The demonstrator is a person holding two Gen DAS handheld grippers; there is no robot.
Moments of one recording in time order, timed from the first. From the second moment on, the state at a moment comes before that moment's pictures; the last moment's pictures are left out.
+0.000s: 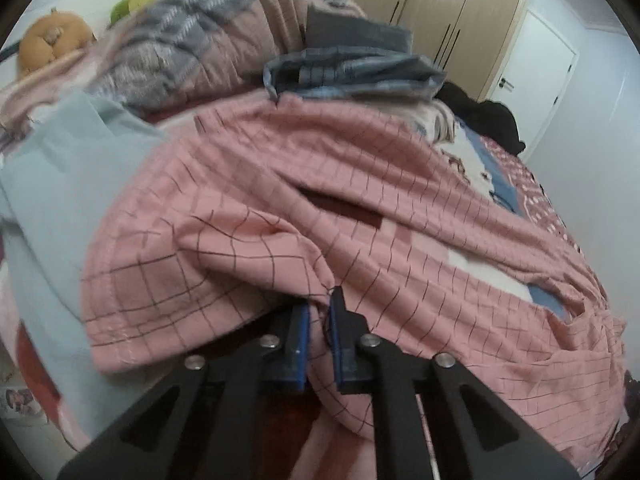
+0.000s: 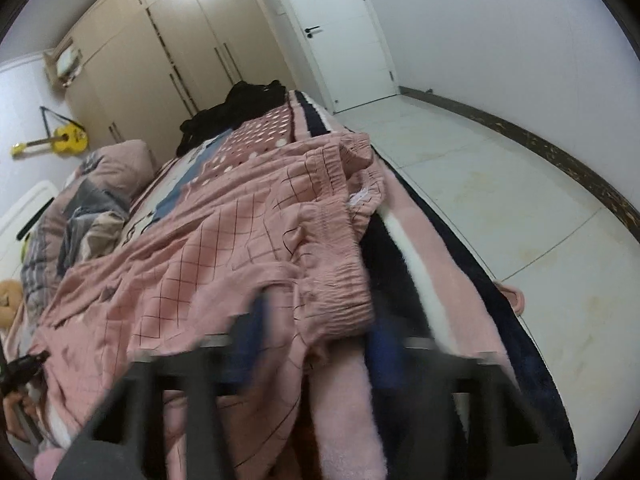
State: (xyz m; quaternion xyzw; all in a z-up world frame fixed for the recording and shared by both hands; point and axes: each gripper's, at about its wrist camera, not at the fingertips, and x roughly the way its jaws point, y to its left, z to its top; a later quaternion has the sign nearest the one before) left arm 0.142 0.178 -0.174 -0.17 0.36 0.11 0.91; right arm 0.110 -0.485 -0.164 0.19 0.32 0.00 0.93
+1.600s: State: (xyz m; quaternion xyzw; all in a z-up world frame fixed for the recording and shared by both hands) left arm 0.378 0.193 -0.114 -0.05 0.41 0.16 0.90; right arm 0.350 -0.463 -0.112 0.07 0.37 -0.05 0.92
